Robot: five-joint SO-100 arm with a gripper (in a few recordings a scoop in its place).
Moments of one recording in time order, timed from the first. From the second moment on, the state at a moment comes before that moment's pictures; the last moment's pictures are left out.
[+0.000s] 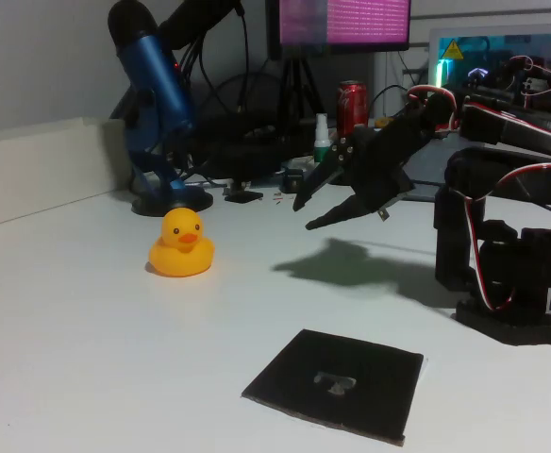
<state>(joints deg) -0.8 185.5 172.0 48.3 0.3</state>
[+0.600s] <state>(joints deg) -1.1 185.5 172.0 48.3 0.3</state>
